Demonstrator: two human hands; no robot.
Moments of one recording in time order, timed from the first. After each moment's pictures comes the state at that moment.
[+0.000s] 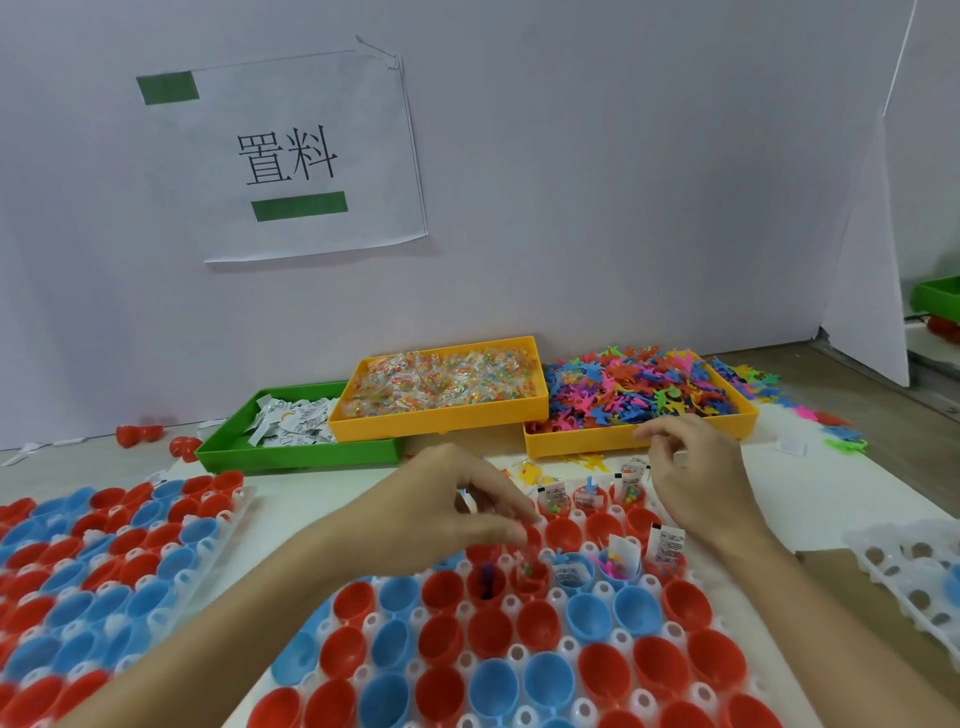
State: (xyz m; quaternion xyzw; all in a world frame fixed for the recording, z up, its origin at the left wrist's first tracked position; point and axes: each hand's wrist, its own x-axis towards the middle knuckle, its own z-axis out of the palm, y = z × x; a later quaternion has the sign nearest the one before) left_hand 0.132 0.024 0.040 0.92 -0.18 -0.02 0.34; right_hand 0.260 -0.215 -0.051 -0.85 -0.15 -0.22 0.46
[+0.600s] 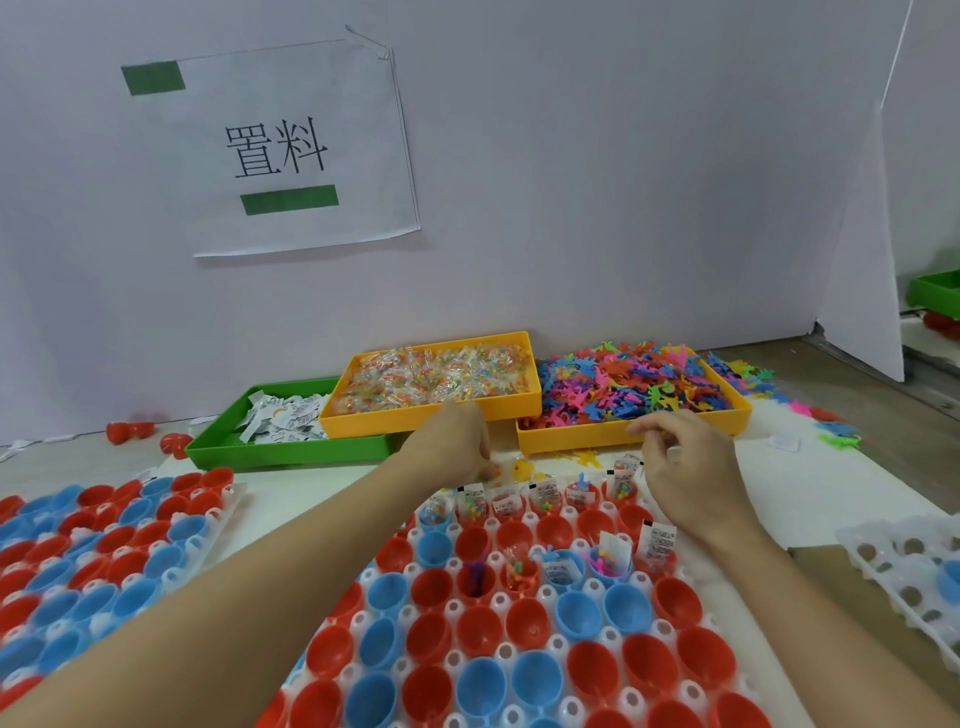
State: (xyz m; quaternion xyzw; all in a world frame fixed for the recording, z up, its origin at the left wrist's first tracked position) left_hand 0.230 0.023 0.013 0.99 0.01 -0.02 0.12; right_hand 0.262 -0.215 -0.053 -0.84 -0.15 -0.23 0.46
